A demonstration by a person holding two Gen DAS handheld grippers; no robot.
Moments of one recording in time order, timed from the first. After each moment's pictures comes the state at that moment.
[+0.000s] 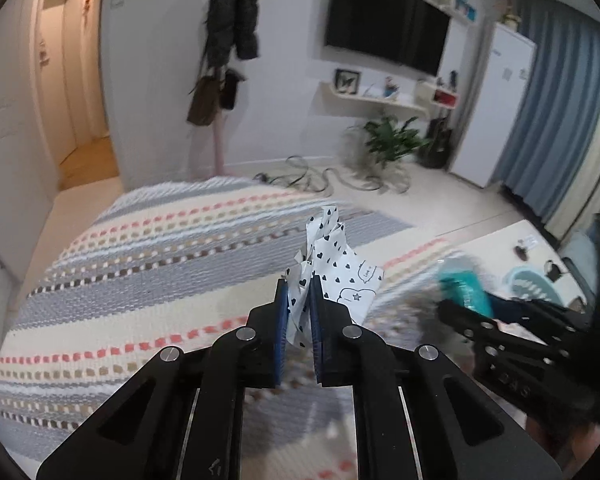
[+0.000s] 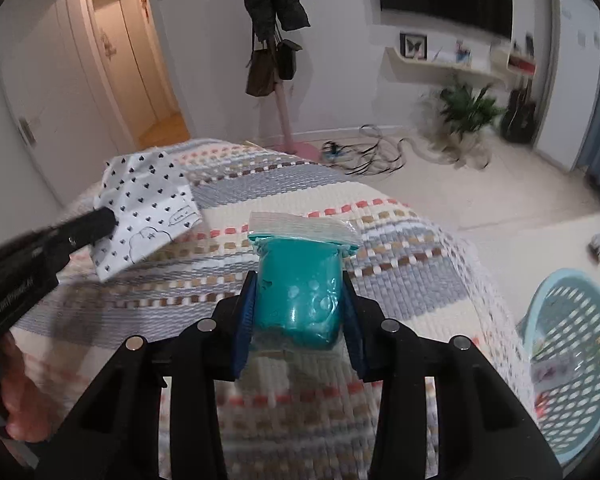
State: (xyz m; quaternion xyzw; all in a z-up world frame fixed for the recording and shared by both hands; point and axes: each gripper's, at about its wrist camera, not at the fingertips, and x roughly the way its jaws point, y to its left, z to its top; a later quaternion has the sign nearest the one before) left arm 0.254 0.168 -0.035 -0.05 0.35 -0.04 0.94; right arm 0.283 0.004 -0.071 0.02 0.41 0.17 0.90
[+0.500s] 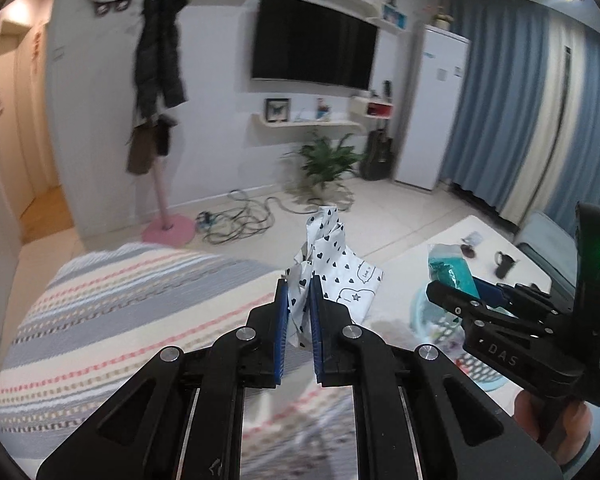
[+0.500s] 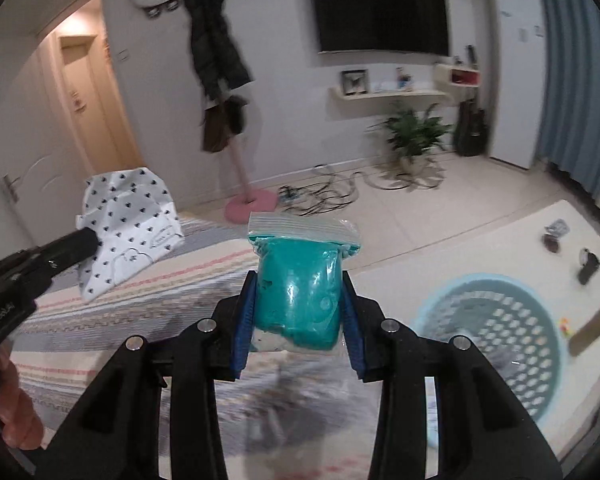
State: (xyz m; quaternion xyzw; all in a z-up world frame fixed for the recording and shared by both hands) left arm 0.223 0.042 0.023 0.00 0.30 -0.13 0.94; right arm 0.236 -0.127 -0.006 0.05 0.34 0.08 0.94
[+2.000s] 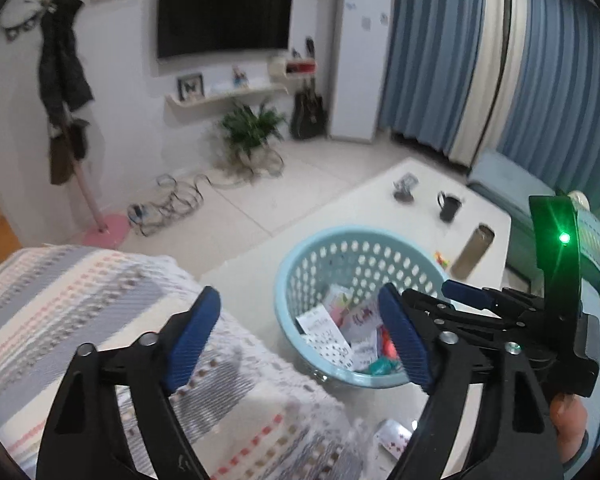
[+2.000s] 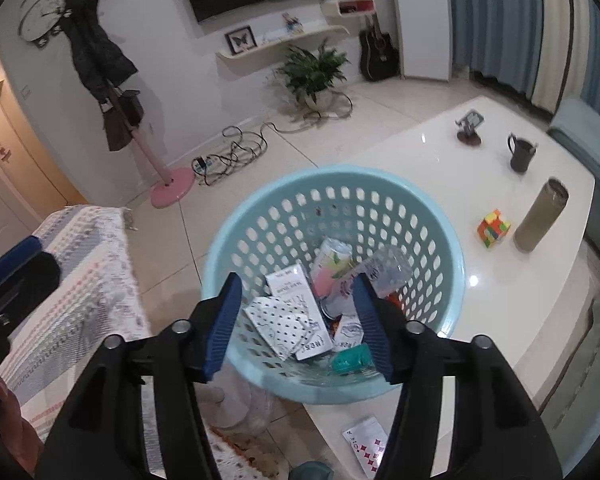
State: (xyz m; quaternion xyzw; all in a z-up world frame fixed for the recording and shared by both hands) left arm 0.192 -0.118 -0.019 0.05 0.33 -0.22 0.92; right arm 0.189 -0.304 -0.083 0.14 0.42 -0.04 0.90
